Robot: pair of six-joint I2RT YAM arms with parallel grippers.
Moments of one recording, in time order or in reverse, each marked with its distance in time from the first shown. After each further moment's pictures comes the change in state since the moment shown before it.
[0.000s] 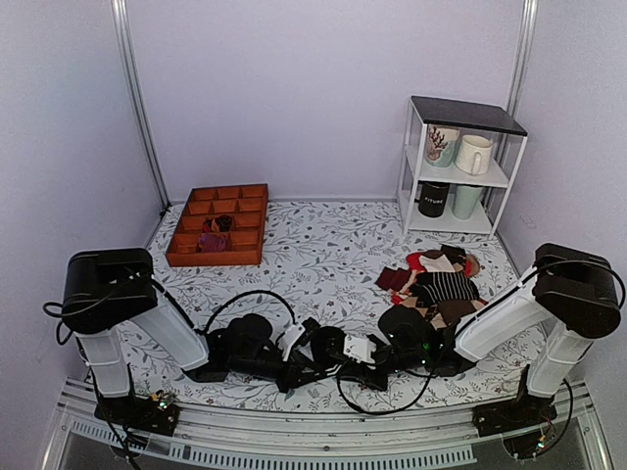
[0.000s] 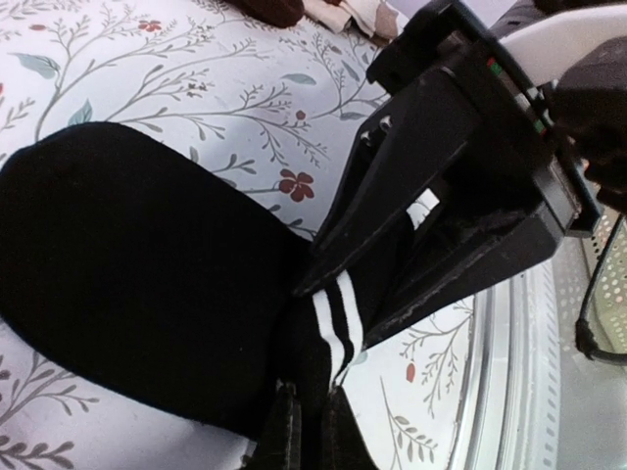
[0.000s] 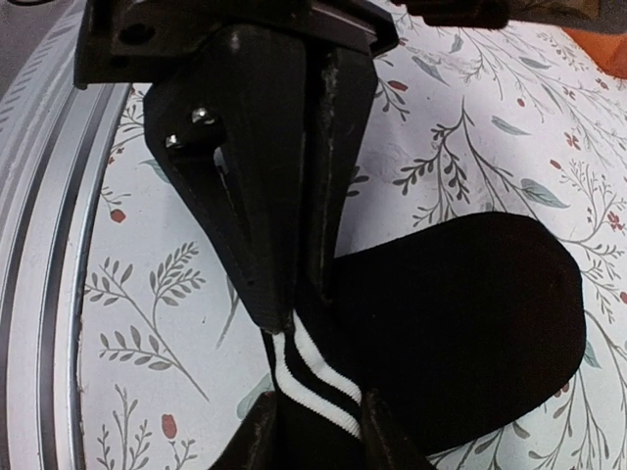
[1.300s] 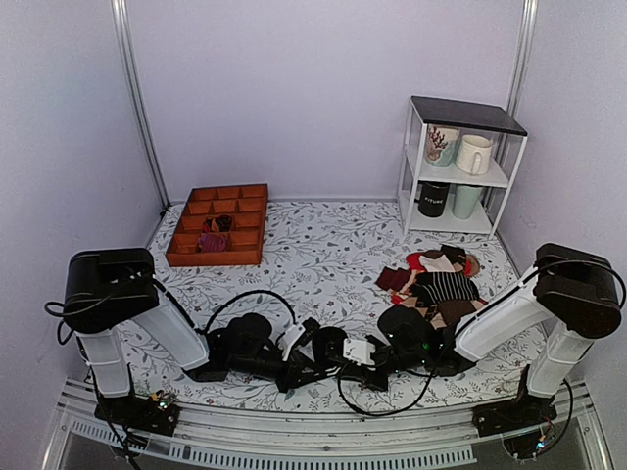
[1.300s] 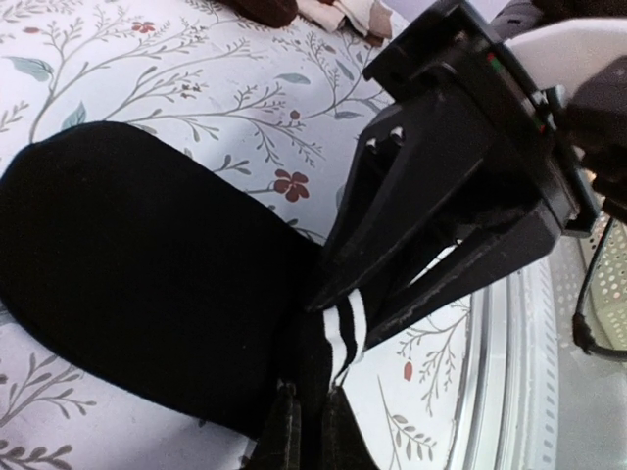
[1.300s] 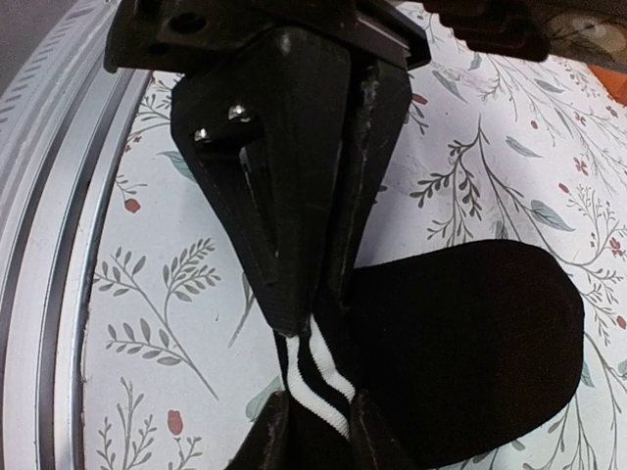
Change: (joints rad) left arm 0.008 0.008 0.000 0.013 0.019 0.007; right arm 0.002 -0.003 0.002 -0.005 -0.017 -0.063
